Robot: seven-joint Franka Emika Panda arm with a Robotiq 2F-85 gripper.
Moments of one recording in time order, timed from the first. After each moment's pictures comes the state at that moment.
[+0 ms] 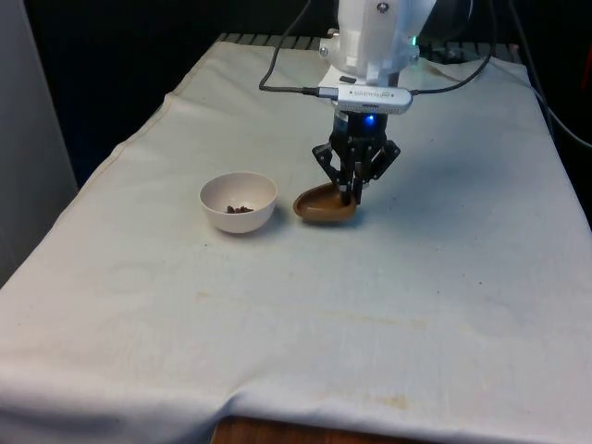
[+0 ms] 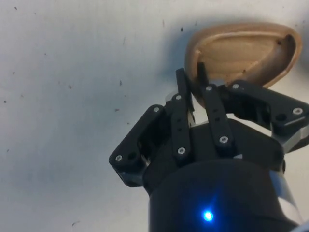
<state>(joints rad) 0.14 0.46 -0.16 -2.16 -0.02 2.67 -0.42</state>
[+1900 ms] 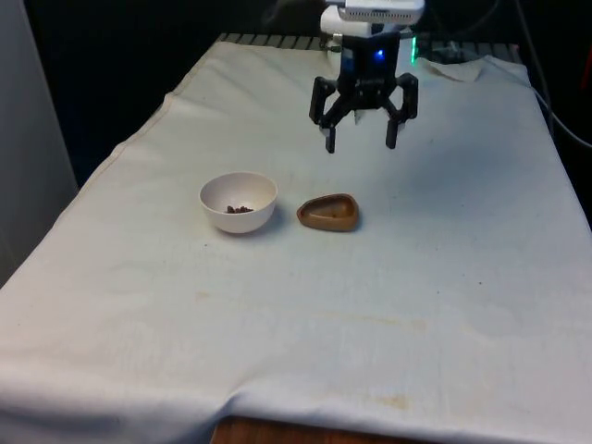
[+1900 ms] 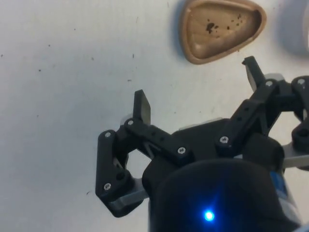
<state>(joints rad) 0.14 0.25 -0.14 -2.26 -0.02 2.64 -0.41</state>
